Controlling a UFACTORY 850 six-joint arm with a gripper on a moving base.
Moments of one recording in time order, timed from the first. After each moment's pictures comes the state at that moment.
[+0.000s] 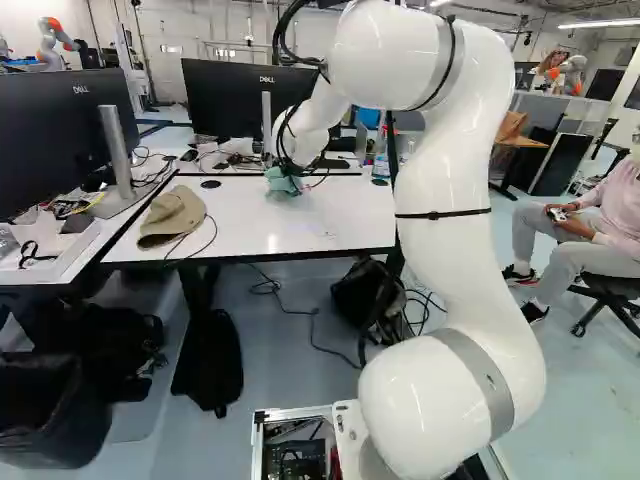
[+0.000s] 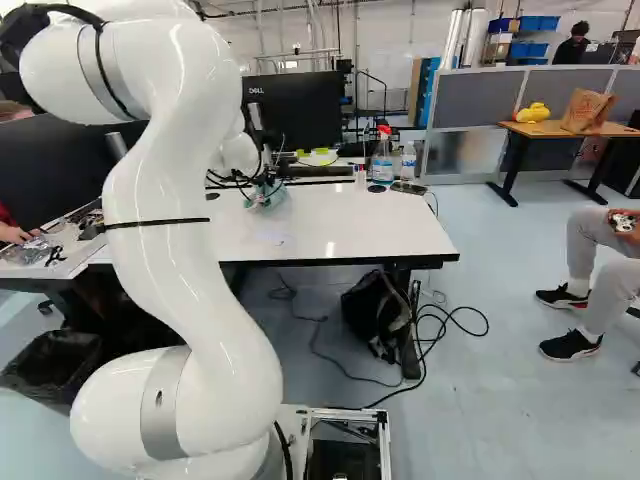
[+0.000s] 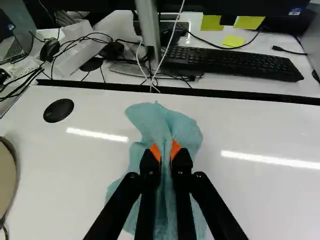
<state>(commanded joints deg) 13.2 -30.3 -73.5 3.3 8.5 0.0</state>
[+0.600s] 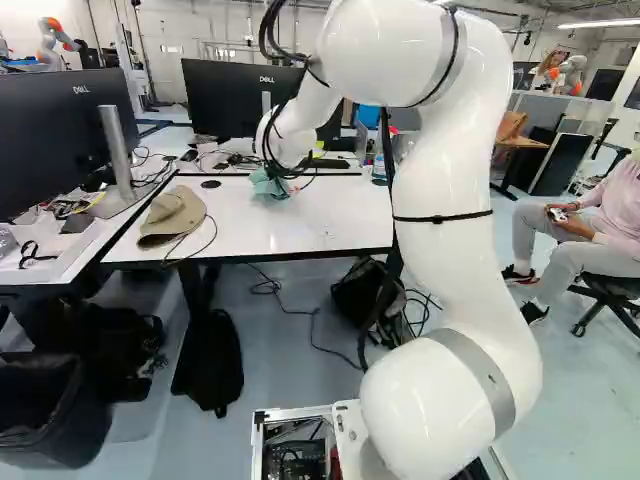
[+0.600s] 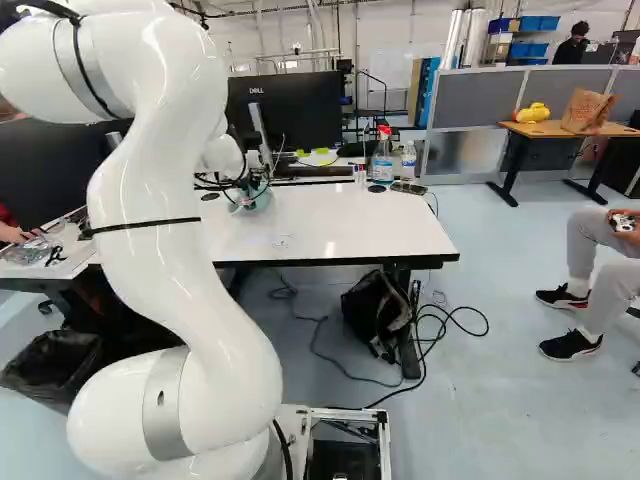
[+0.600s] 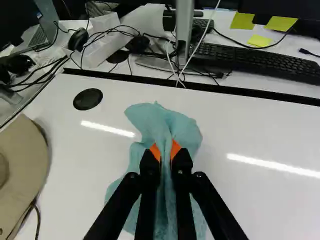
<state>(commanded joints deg) 17.7 -28.0 -70.5 3.3 8.5 0.0</state>
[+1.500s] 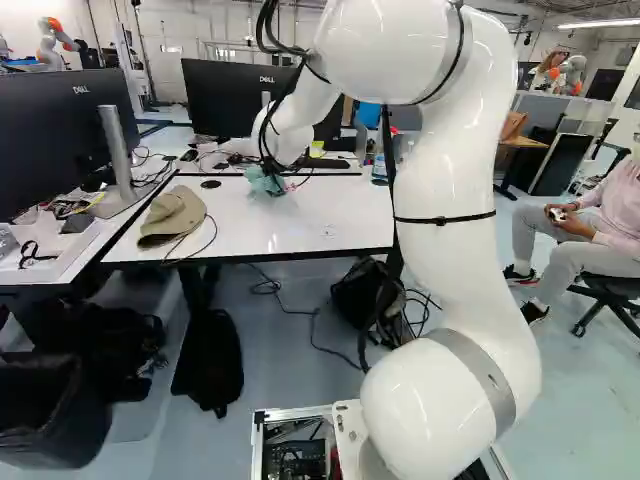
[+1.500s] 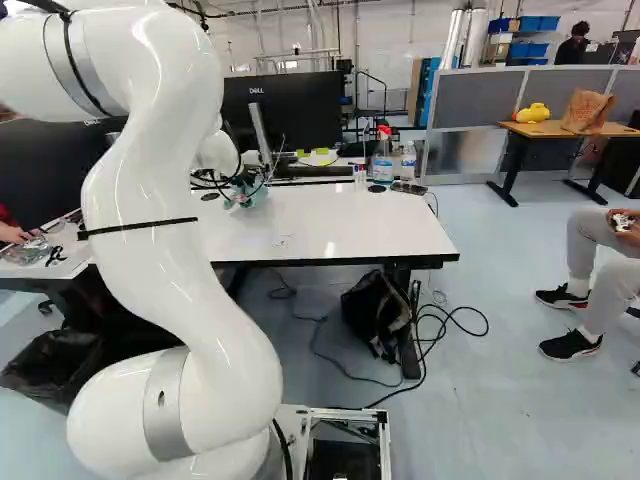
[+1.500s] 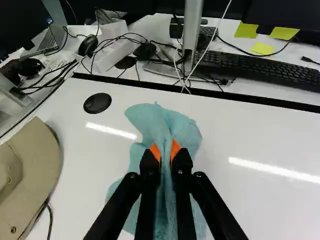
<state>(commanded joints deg) 18.1 -28.0 -72.5 3.3 8.5 0.0</state>
